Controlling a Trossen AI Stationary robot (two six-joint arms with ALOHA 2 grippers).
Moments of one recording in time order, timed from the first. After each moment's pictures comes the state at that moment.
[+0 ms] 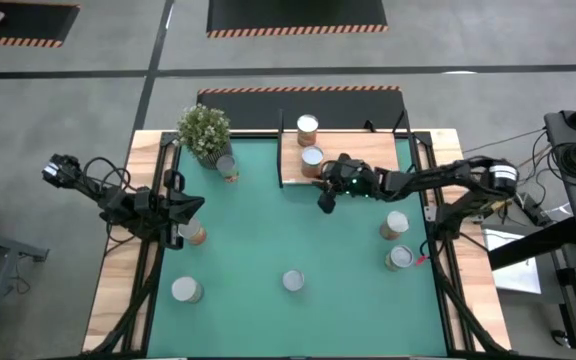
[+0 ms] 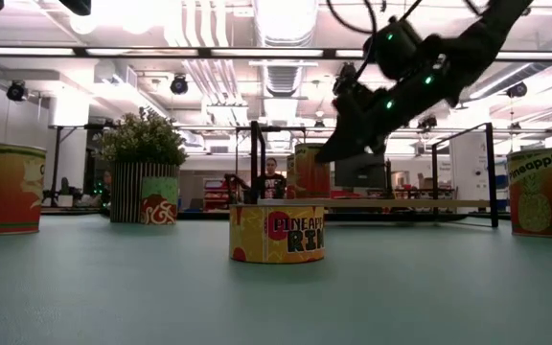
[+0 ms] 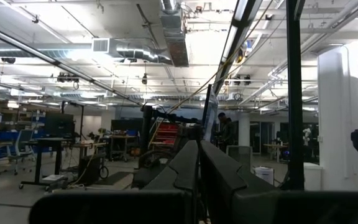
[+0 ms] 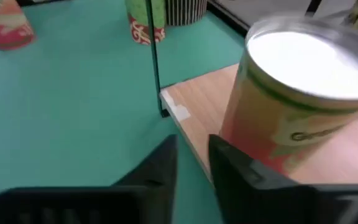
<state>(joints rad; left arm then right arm) -0.51 0.53 0.30 0.78 -0.57 0.25 -0.28 1.53 0.68 0.38 0.11 0.09</state>
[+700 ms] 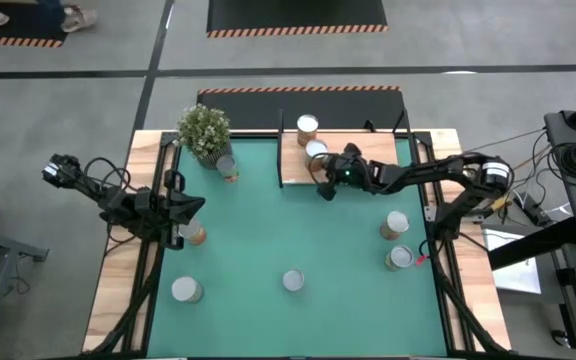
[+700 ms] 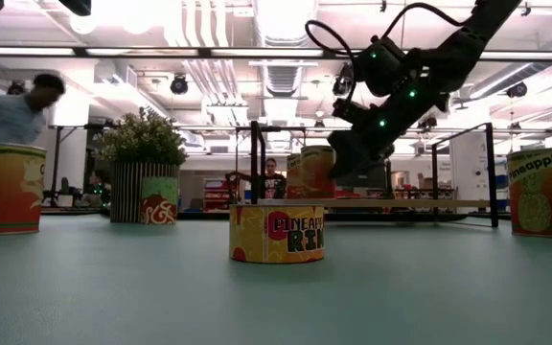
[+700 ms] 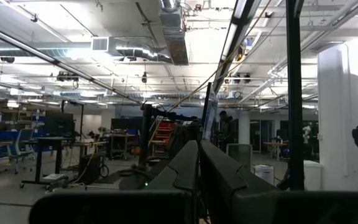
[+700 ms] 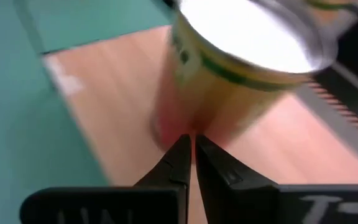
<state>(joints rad) -0.51 0.53 0.30 0.77 -0.57 0.25 -0.35 1.57 0.75 0.22 0.33 -0.02</state>
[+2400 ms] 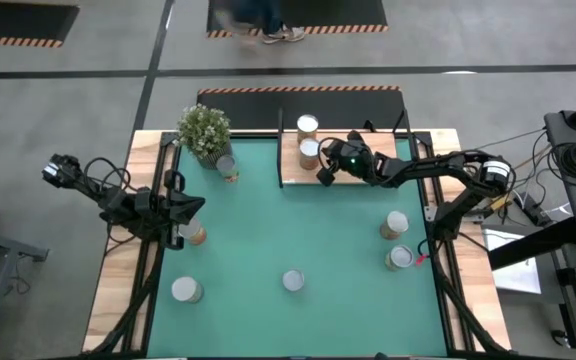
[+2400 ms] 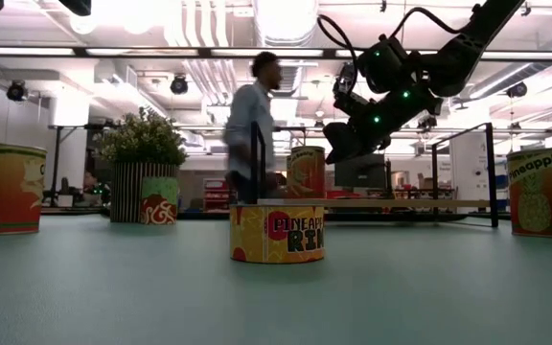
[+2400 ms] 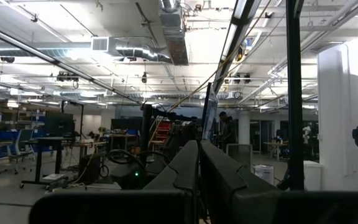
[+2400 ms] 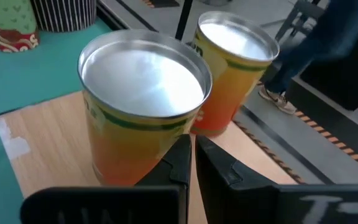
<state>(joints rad) -0.51 0.53 0.30 0.77 -0.57 0.25 -0.44 1.57 0.75 0.40 0.31 -0.10</state>
